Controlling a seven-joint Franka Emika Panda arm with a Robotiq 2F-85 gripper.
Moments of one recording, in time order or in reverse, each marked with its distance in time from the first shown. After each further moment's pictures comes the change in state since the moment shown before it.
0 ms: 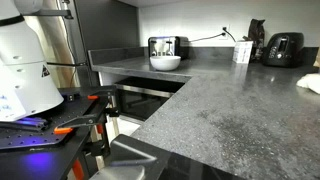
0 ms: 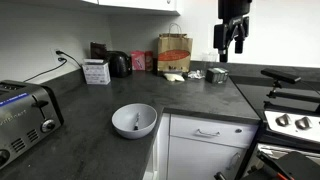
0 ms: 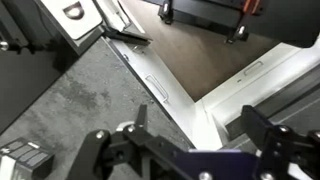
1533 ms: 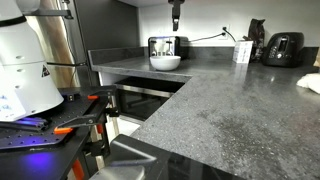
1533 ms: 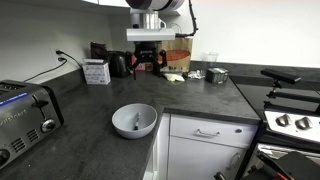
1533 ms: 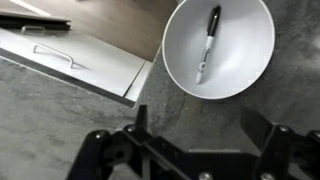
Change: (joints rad) arm 0.093 0.696 0.202 0.430 0.109 0.337 0.761
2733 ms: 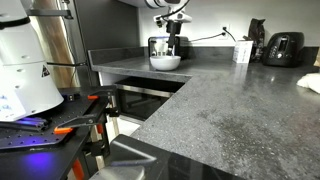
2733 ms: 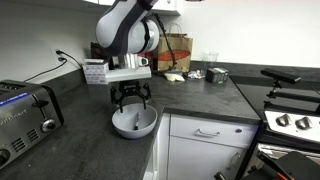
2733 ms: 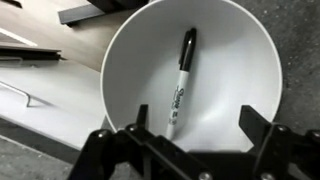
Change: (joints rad) arm 0.187 0.297 -0.093 0.108 0.020 0.045 0.093
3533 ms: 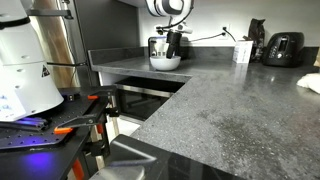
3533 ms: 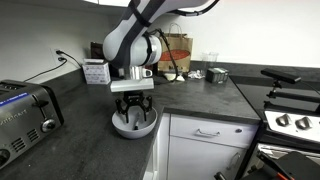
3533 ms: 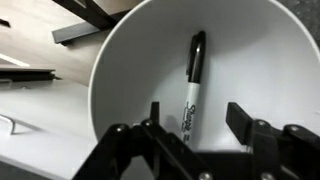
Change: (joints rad) arm -0.004 0.071 -0.026 -0.013 0.082 0.040 -0.029
